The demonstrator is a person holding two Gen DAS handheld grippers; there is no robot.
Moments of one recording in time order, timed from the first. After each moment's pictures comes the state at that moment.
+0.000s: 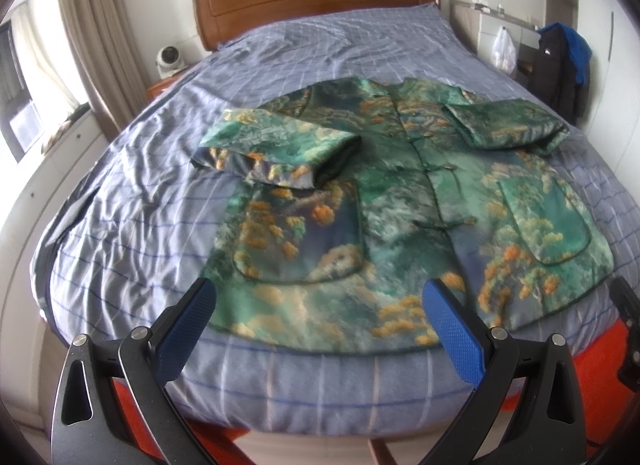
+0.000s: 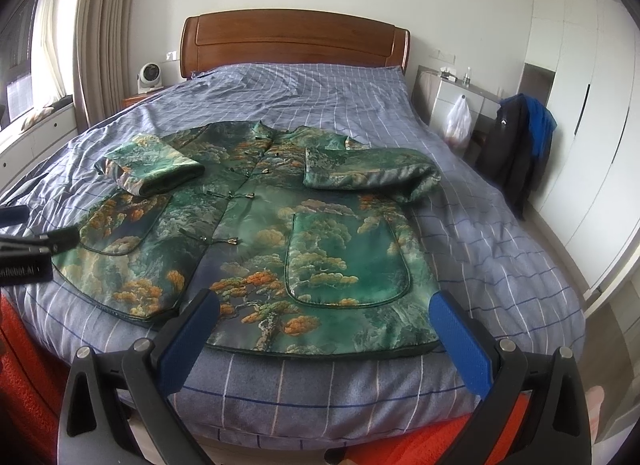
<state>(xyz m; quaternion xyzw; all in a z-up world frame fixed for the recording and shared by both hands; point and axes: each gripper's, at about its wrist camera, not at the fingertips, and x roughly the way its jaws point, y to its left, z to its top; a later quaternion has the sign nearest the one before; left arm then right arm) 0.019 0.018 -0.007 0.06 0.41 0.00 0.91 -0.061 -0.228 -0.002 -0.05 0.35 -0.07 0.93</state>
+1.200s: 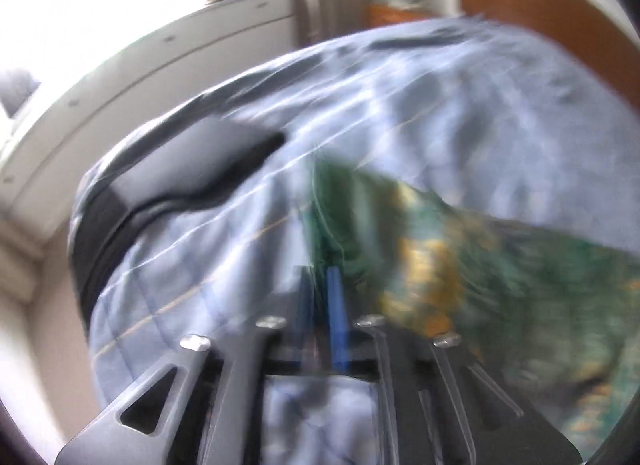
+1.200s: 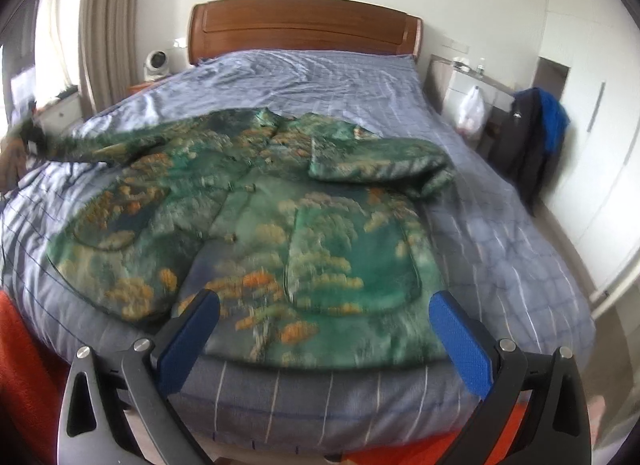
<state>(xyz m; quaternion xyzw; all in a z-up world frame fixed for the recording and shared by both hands) 0.235 0.440 -0.078 -0.15 0.46 0.34 0.81 -0.027 -0.251 -0.002 -0.04 0.37 -0.04 0.93</state>
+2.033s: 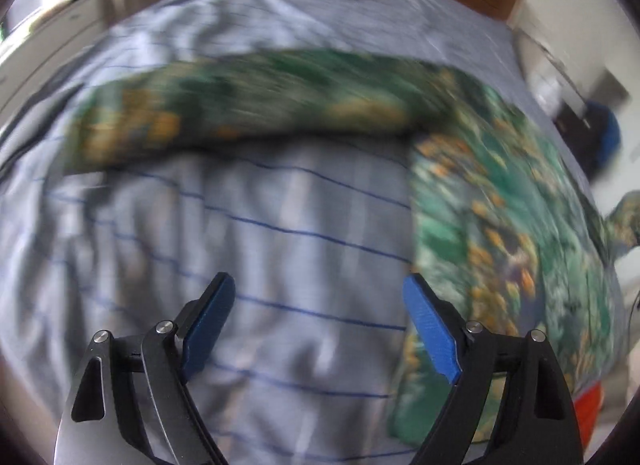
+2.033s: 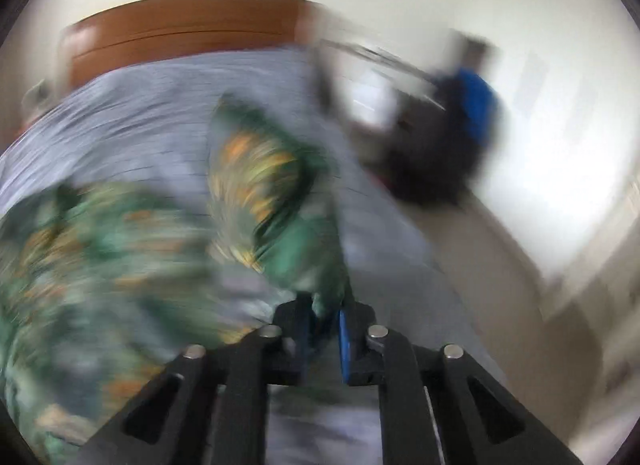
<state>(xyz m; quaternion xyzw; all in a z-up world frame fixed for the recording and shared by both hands) 0.157 0.250 -0.093 -0.11 0.50 -0.04 0.86 0.204 -0.557 0.000 0.00 0.38 -0.26 0.89</state>
